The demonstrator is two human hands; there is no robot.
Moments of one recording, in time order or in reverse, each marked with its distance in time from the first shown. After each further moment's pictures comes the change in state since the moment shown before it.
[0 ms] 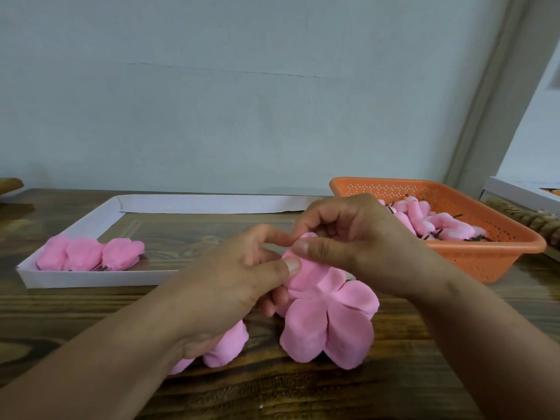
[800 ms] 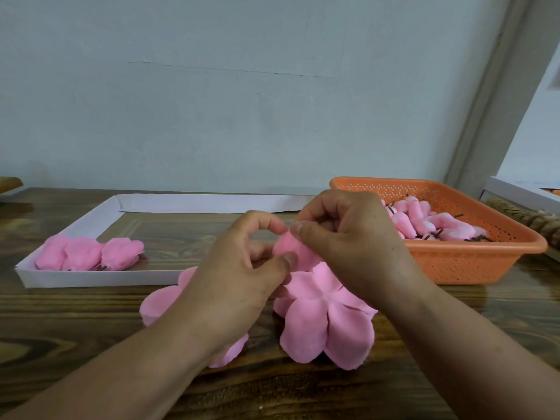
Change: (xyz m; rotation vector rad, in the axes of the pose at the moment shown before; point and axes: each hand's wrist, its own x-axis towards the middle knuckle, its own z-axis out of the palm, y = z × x) left_hand -0.001 0.000 0.015 -0.039 0.238 0.146; right_hand 0.005 -0.006 0.021 -0.080 0.347 0.127
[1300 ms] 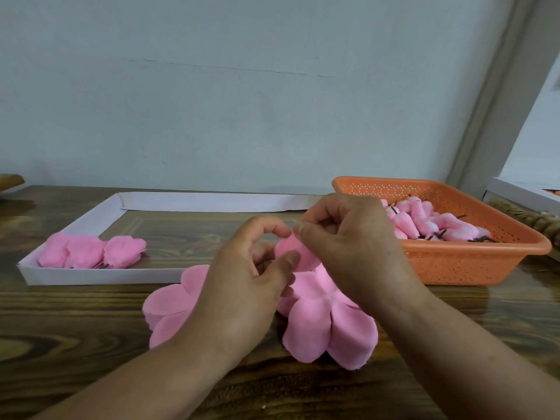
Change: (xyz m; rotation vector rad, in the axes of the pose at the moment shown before) left_hand -0.001 -0.013 0.007 -0.001 0.089 0.064; right_hand -0.002 -0.001 0.008 -0.059 0.080 0.044
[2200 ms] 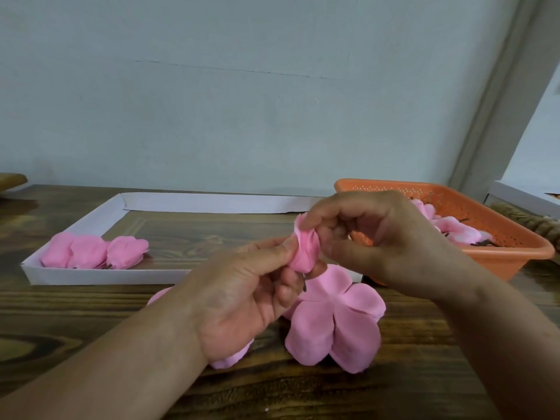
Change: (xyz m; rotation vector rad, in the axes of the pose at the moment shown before) left_hand 0.012 0.012 -0.012 -0.660 -0.254 -0.524; right_hand 0.008 0.007 -0.038 0.071 -0.394 -0.340
